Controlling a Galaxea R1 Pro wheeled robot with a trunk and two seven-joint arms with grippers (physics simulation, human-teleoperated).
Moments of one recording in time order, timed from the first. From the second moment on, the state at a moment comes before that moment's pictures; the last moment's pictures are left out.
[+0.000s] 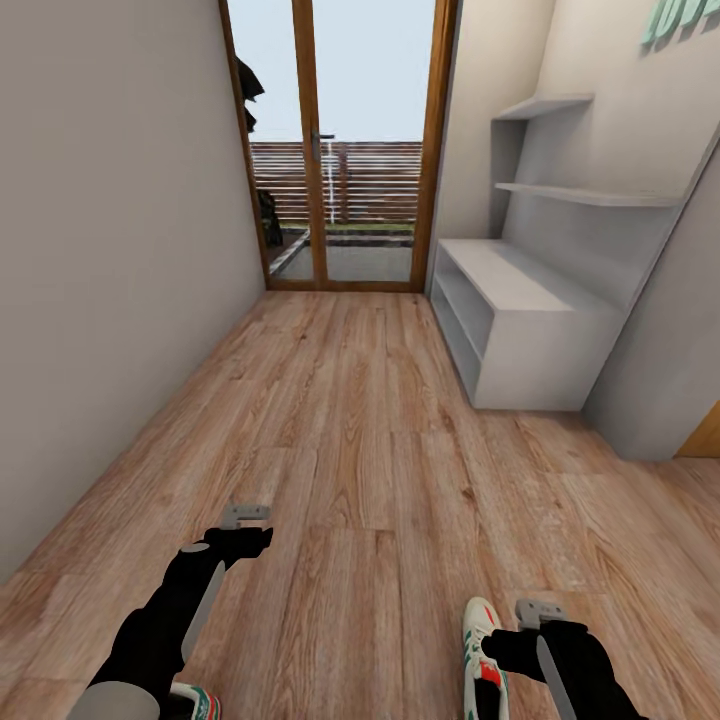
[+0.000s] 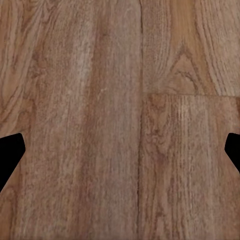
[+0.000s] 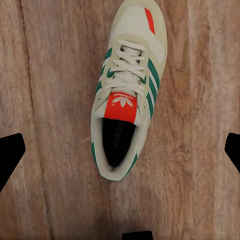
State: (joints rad) left arm -0.47 0.00 0.00 -1.03 0.00 0.52 -0.01; right arm -0.20 0.00 -0.13 -1.24 -0.01 0.94 0.01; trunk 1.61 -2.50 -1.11
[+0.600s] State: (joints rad) left arm -0.47 0.00 0.00 -1.03 0.00 0.52 -0.01; right arm -0.20 0.00 -0.13 -1.24 -0.01 0.94 0.01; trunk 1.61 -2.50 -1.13
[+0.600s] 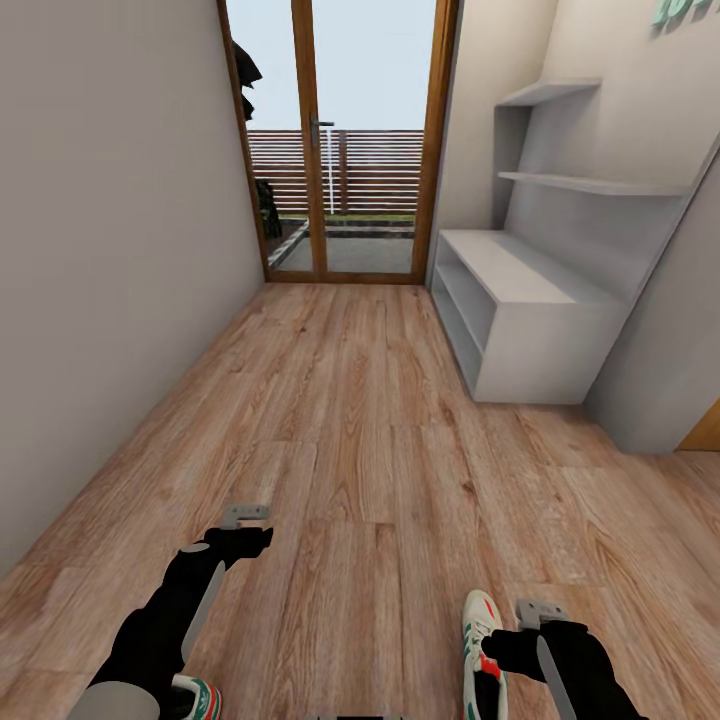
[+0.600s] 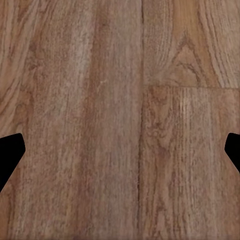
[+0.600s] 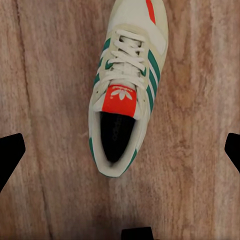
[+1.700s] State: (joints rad) left arm -0.46 0.00 0.00 -1.03 0.00 0.52 -0.01; right arm -0.20 0.00 -0.13 -1.24 -0.01 0.94 0.01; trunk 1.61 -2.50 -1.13
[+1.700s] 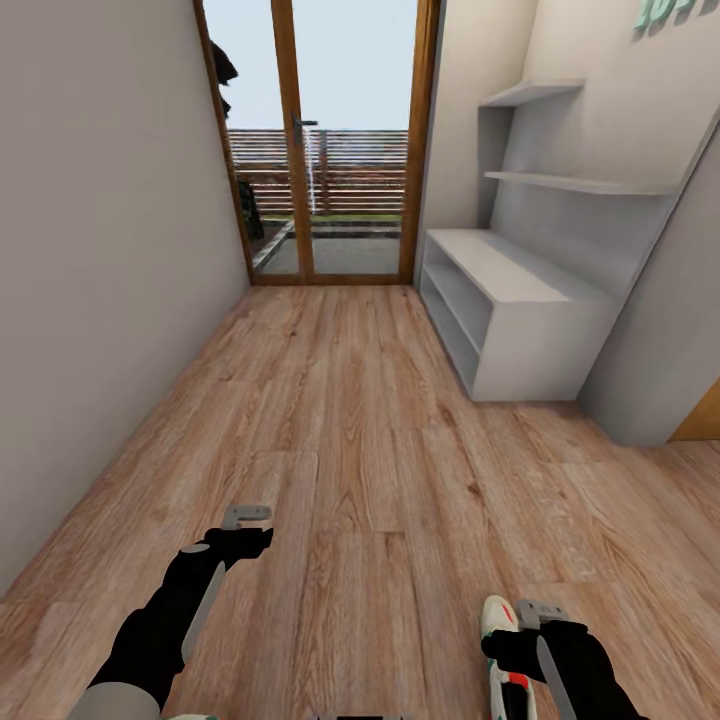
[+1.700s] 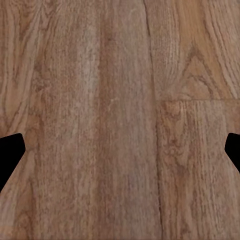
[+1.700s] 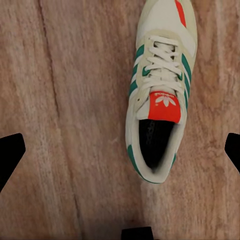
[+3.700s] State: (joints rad) left arm -0.46 0.00 0.00 -1.03 0.00 0.52 -0.01; right arm -0.21 -0.01 -0.13 -1.24 0.00 0.91 0.01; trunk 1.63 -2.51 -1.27
